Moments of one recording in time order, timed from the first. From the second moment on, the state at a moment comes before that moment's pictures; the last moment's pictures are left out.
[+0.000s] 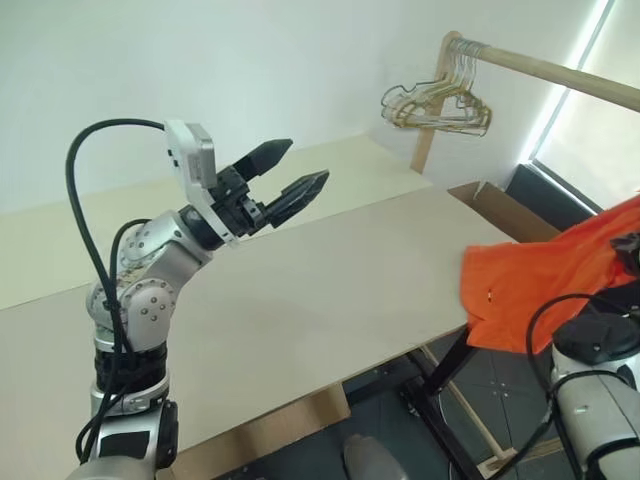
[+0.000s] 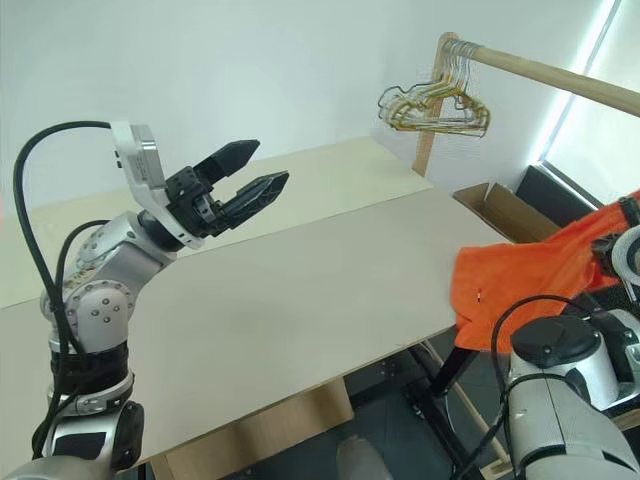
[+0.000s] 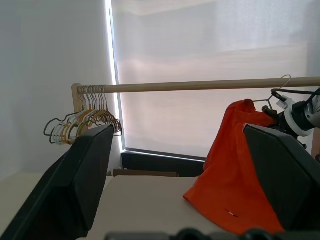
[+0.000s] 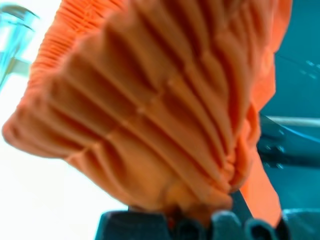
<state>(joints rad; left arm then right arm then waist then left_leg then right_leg) -0.58 0.41 0.17 -0.36 -0.78 0.61 -0.61 -1.06 -0.60 -1.35 0.13 0.75 1.61 -0.95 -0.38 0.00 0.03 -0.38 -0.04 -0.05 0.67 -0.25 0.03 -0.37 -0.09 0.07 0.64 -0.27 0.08</state>
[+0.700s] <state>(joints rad) -0.58 0.43 0.17 -0.38 -0.79 0.62 -0.61 -1.04 -0.58 -1.15 -0.05 0.31 1.57 -0.73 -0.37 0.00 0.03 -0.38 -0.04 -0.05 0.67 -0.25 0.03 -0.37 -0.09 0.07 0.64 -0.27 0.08</state>
